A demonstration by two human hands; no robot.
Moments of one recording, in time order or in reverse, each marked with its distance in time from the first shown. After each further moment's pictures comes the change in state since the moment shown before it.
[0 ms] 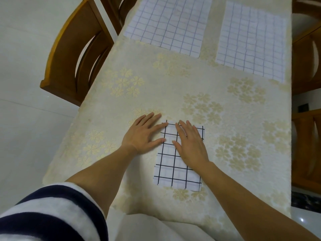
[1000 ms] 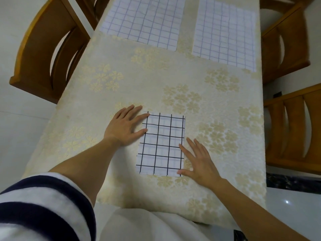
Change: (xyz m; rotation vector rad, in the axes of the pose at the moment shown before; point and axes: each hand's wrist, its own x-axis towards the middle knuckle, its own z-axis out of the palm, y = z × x) left_hand 0.001 0.005 0.000 0.035 -0.027 -0.046; right_hand -0.129 0.075 0.008 0.054 -0.192 0.023
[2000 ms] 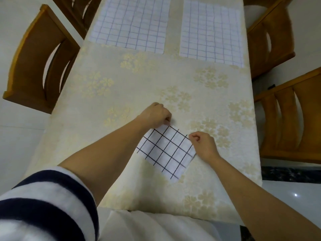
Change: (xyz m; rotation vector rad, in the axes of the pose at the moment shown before) left_hand 0.112 0.113 -0.040 0.093 -0.271 0.337; right_hand 0.037 0.014 -0.053 0.586 0.220 0.573
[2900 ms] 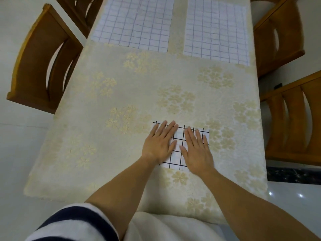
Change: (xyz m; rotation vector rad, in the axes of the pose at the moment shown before) left_hand -0.057 0.059 0.104 -0.087 0.232 -0.247; right_hand -0.016 0.029 0.050 -0.704 0.017 -0.355
